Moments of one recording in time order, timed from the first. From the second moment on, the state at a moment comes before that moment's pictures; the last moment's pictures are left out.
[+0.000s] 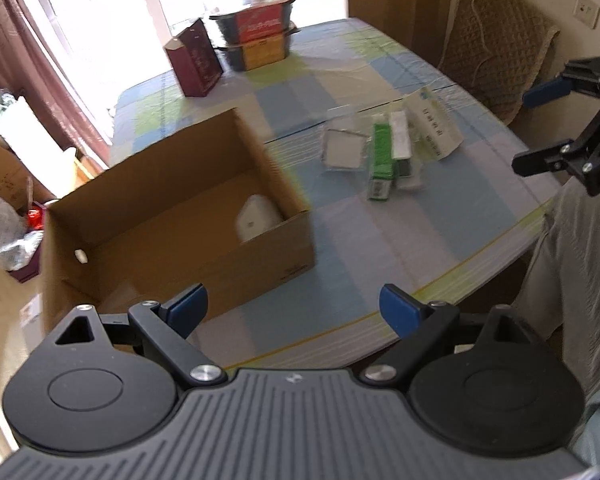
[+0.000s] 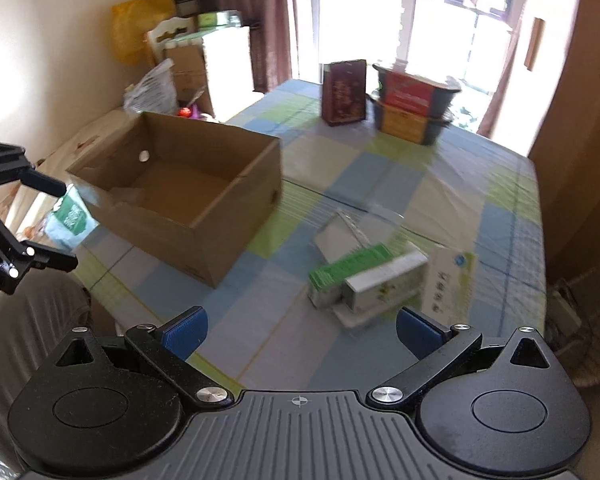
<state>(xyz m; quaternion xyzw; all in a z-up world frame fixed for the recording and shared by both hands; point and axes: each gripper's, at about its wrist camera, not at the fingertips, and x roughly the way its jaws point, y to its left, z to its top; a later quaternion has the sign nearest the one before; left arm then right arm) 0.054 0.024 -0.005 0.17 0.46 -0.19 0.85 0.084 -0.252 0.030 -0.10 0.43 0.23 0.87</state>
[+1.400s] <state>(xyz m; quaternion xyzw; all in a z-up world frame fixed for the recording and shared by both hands) 0.192 -0.152 -0.126 0.24 0.50 -0.29 0.78 0.186 -0.390 -0.084 0.06 0.50 0.05 0.86</state>
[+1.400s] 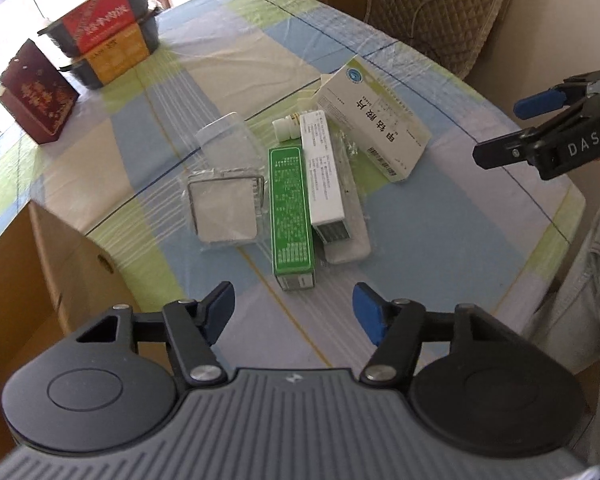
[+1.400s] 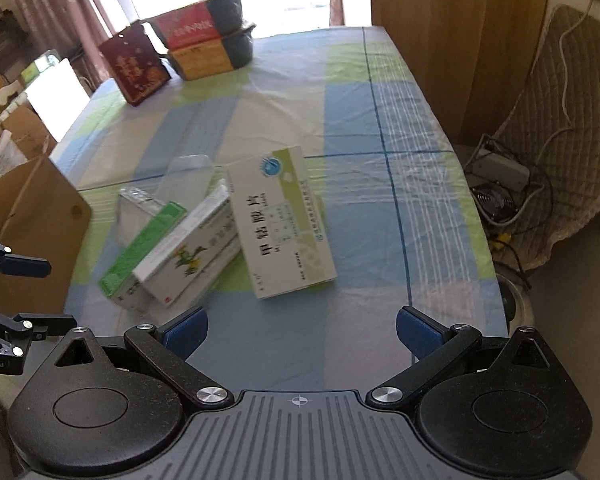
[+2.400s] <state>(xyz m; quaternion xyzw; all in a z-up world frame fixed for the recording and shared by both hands) 0.214 -0.164 -0.186 0.18 0.55 -0.23 0.78 0.193 -0.402 -0.106 0.10 0.51 0.04 0.85</state>
